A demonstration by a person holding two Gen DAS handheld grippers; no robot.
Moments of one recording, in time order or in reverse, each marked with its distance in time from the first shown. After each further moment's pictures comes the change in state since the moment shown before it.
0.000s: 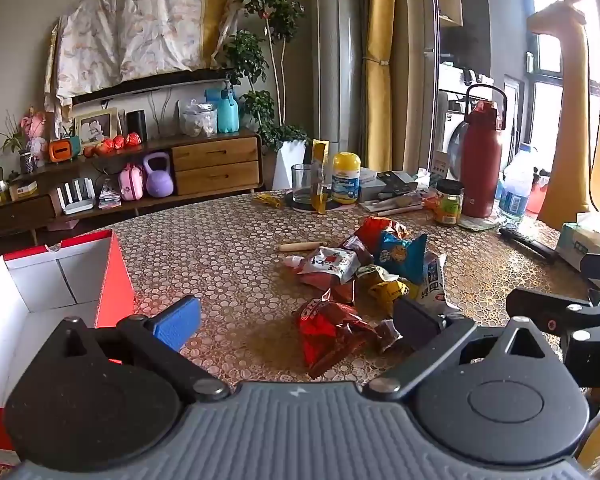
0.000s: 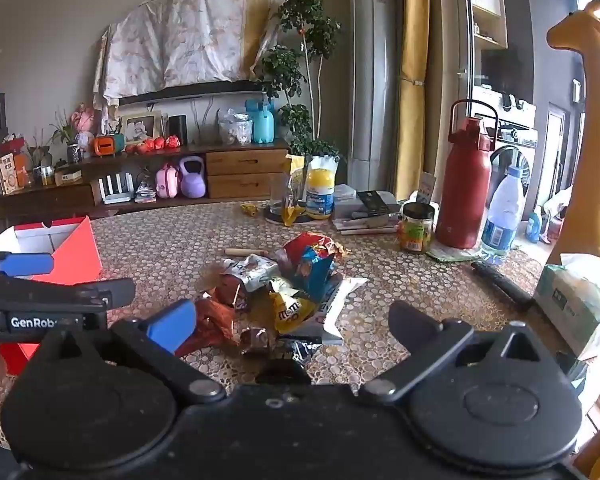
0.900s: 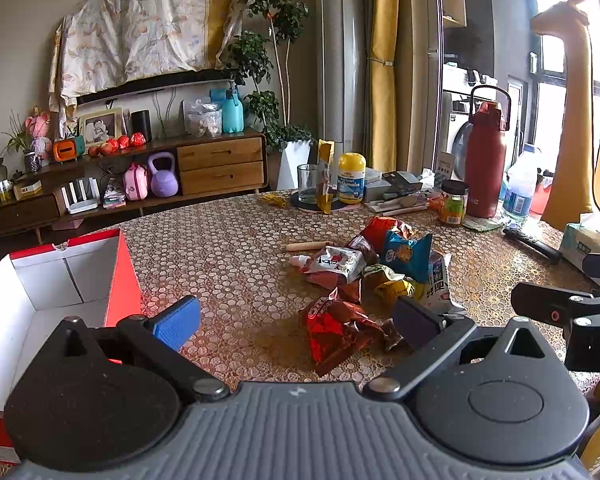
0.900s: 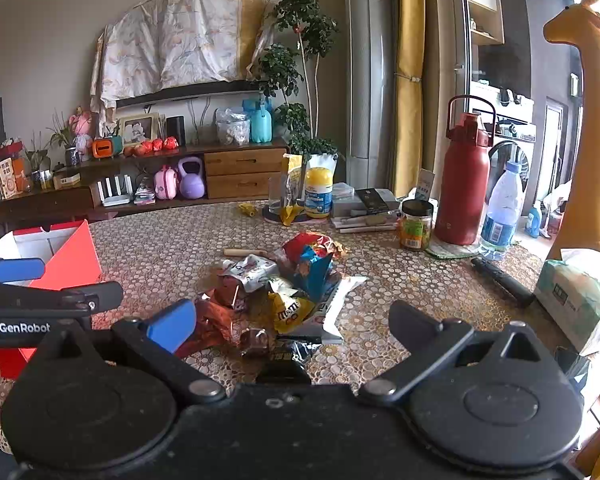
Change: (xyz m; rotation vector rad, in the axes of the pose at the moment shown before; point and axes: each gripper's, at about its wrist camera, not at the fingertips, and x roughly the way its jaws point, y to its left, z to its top) left arm -0.004 0.004 -0.001 0.003 -0.005 0.014; right arm 0.005 -0.002 -0.001 0.025 0.012 0.004
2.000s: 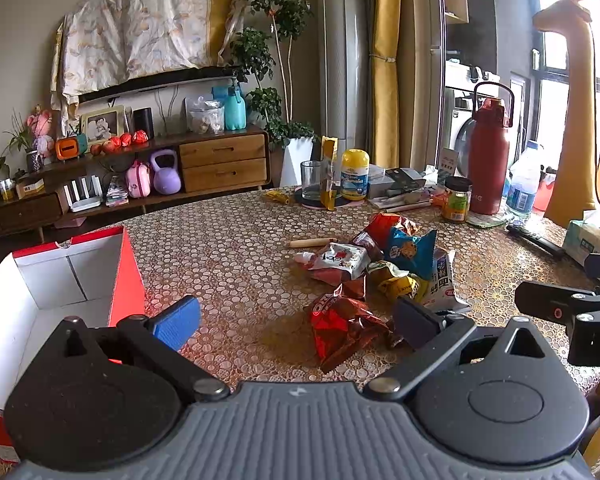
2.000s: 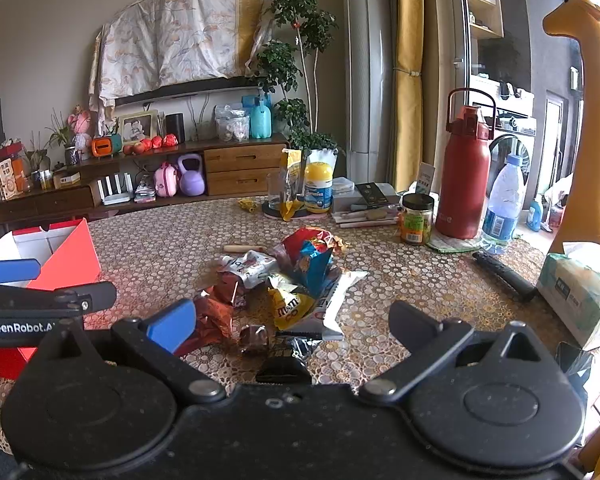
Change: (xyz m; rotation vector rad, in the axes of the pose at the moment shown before) left arm 0.002 0.000 -0.001 0.001 0.010 0.010; right arm -0.001 -0.002 0.001 0.009 0.011 -0.001
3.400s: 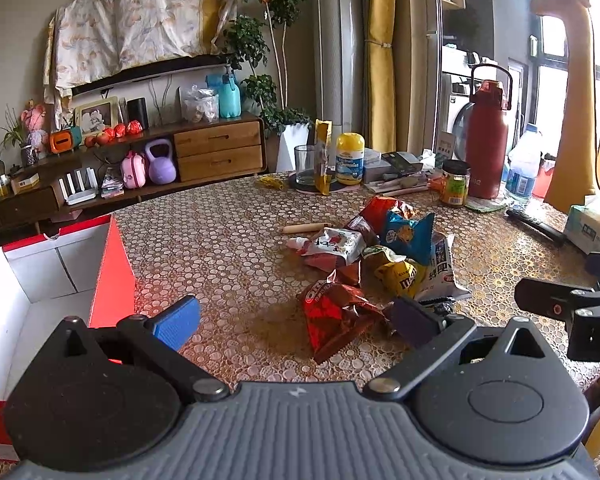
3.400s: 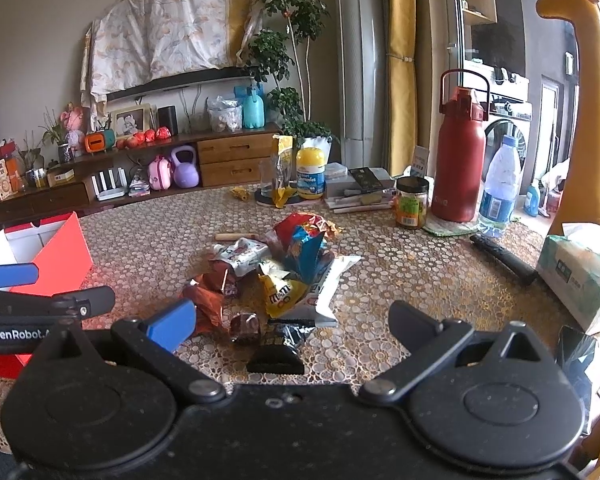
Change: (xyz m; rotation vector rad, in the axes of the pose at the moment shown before) left arm 0.015 -0.007 -0.002 0.014 0.045 -0.006; right arm 0.009 -0.008 -0.007 0.032 0.036 -0.004
